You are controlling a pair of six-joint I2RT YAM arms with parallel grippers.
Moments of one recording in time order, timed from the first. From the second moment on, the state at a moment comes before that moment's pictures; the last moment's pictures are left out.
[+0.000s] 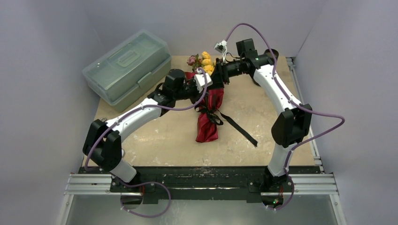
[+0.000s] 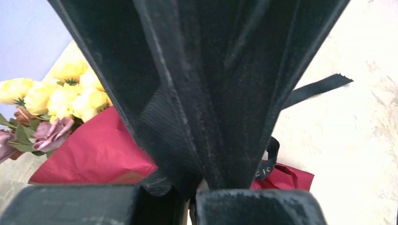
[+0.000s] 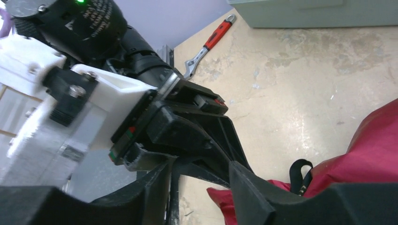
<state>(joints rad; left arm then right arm) -0.61 1.57 1.18 0.03 0.46 0.32 0.34 1.86 1.86 -0.83 -1.19 -0.20</state>
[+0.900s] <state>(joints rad) -0.50 1.57 1.66 -0.13 0.62 0.20 0.16 1.90 1.73 -0.83 -1.12 -0.17</state>
